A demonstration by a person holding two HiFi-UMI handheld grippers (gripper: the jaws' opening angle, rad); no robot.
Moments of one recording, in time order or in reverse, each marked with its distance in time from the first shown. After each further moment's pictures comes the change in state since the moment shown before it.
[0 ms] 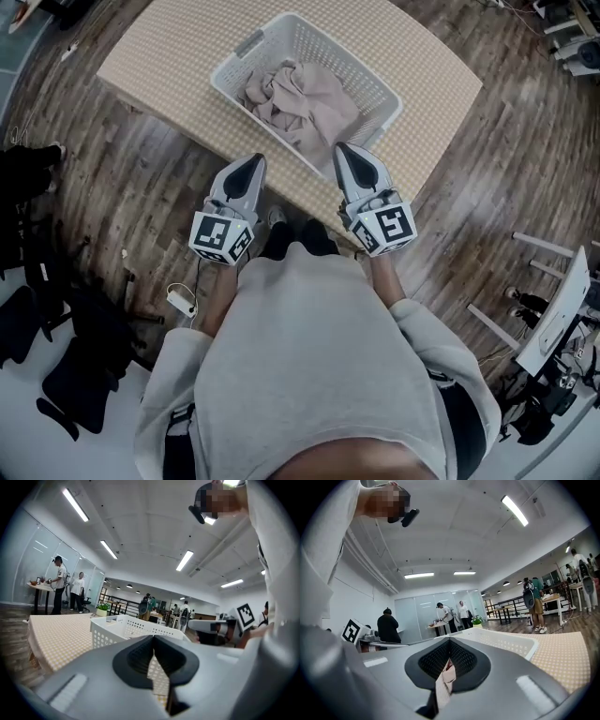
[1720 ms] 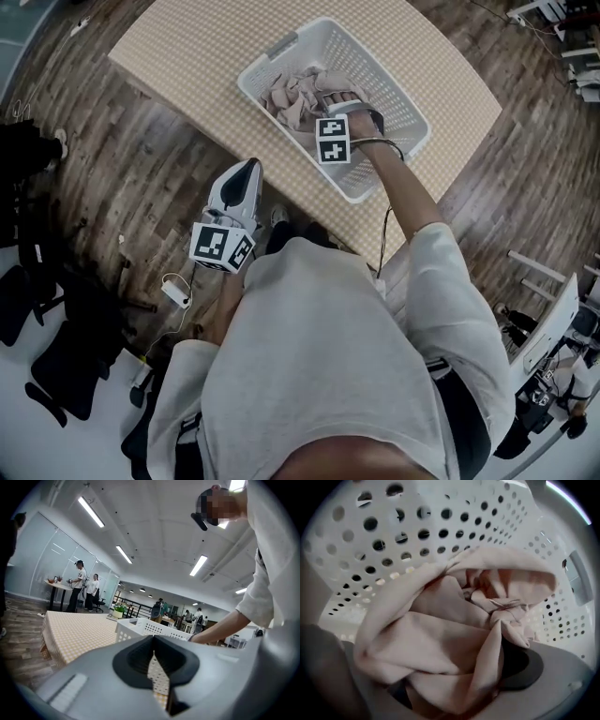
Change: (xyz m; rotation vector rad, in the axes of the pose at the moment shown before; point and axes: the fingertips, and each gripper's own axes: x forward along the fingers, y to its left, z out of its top) left arm -0.020 0.059 -0.001 -0.090 -0.054 0.149; right arm 0.167 -0.049 -0.241 -1.317 1.068 0.682
